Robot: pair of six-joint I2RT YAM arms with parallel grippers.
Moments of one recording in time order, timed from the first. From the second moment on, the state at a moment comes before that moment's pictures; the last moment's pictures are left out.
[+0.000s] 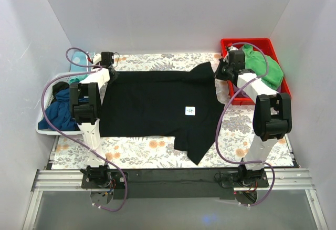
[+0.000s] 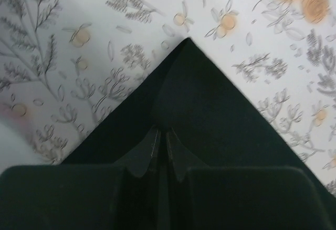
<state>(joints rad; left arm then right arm) -0.01 2.19 1.67 -0.32 -0.33 -0.72 0.14 1.83 1.38 -0.17 -0.16 0.32</state>
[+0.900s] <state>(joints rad) 0.04 2.03 1.50 -0.32 -0.32 -0.78 0.14 1.65 1.21 -0.18 -0.22 0.41</state>
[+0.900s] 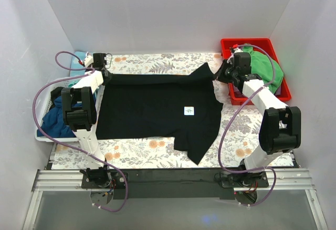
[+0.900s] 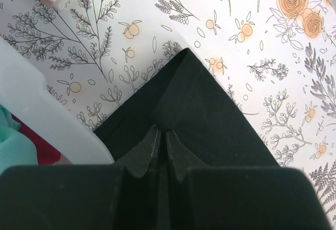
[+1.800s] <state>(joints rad) 0.00 2.06 1.40 -0.29 -0.43 -0.68 0.14 1.54 1.05 -0.19 -0.27 0.49</state>
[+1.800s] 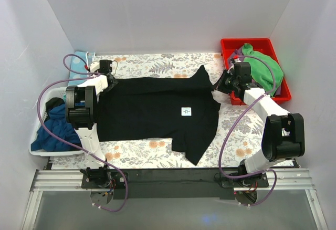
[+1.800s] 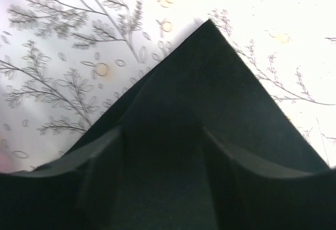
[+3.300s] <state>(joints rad) 0.02 2.00 1.57 -0.29 -0.31 -0.60 0.26 1.93 1.39 -0.36 -0.27 0.40</state>
